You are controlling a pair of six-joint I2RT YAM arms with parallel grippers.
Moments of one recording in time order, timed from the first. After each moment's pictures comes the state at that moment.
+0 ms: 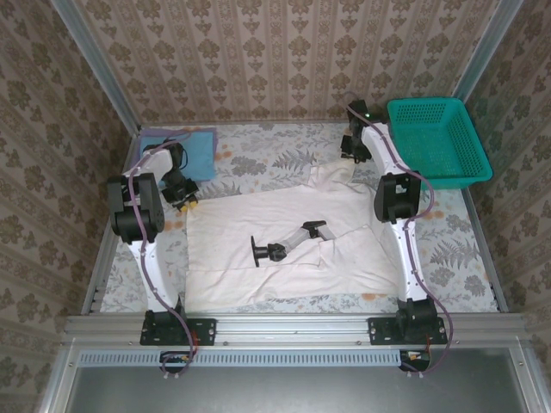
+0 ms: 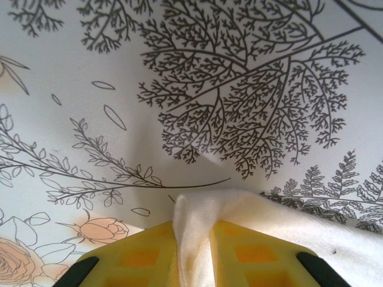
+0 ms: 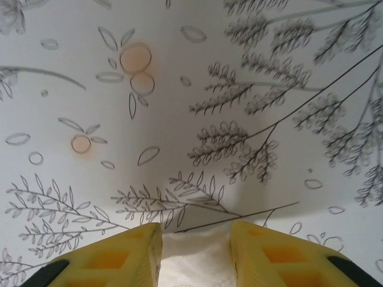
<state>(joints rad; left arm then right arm) 0.01 2.14 1.61 -1.08 0.07 -0.46 0.11 2.73 2.67 -1.22 0.07 0.39</state>
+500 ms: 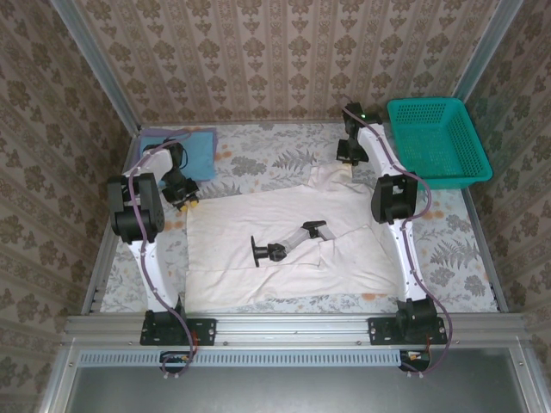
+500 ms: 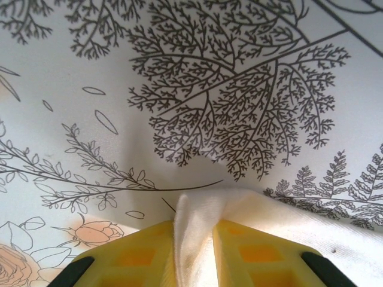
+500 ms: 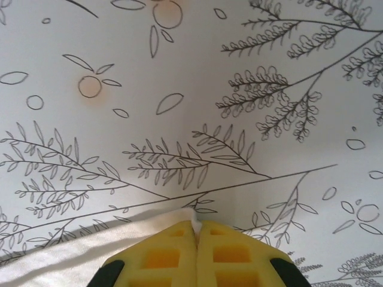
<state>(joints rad) 0.01 2.14 1.62 -1.07 0.08 -0.45 0.13 2.74 2.70 -1.28 0.05 0.36</state>
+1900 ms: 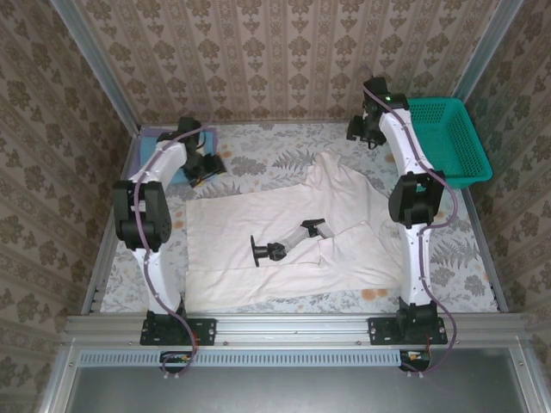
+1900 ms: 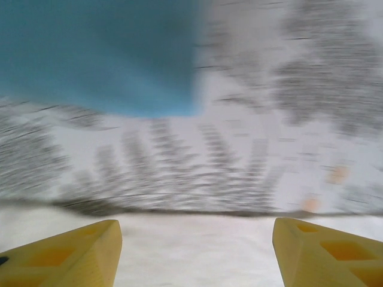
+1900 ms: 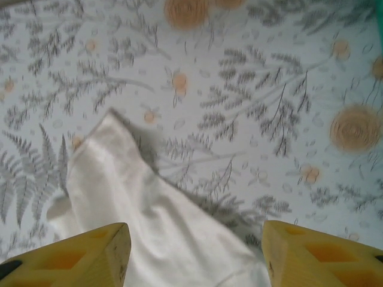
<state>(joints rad) -0.17 2.03 1.70 -0.88 0.22 -0.45 0.07 2.39 2.44 -1.20 0.00 0.29</state>
